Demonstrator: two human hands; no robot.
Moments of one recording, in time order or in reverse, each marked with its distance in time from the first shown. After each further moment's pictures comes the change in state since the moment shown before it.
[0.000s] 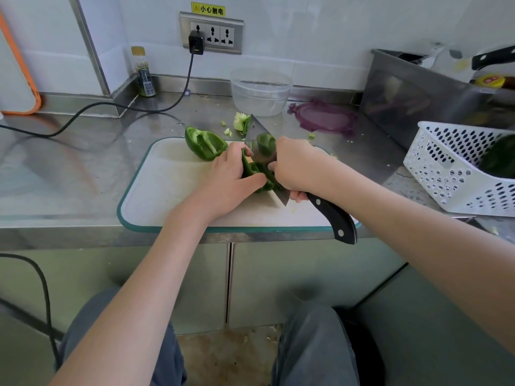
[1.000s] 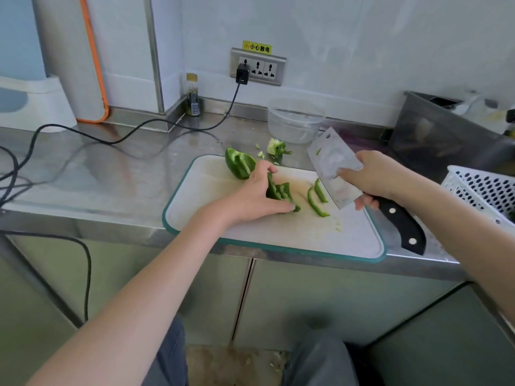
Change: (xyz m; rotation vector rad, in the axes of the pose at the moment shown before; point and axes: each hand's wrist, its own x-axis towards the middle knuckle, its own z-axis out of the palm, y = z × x) left_hand -0.001 0.007 -0.020 -0.118 -0.165 -0.091; right_hand -0.005 0.057 -0.035 0.283 0.273 -0.073
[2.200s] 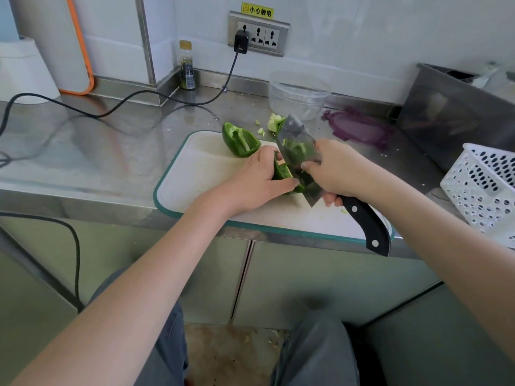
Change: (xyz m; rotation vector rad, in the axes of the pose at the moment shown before) left_hand -0.002 -0.005 0.011 0.143 0.100 0.108; right_hand -0.012 -0.034 0.046 -0.030 -0.100 -0.094
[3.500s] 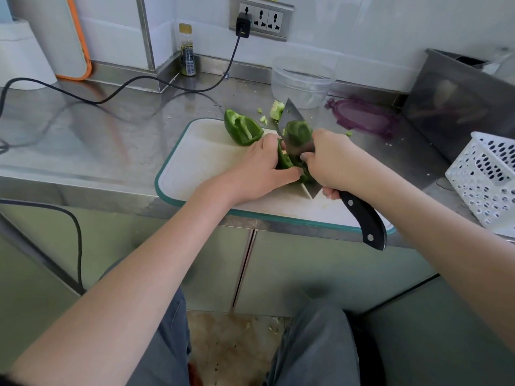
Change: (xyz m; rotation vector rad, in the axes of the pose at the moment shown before) left_hand 0.003 -0.003 0.003 0.036 0.035 -0.003; right_hand 0.002 -0.005 0.013 -0.113 0.041 -0.020
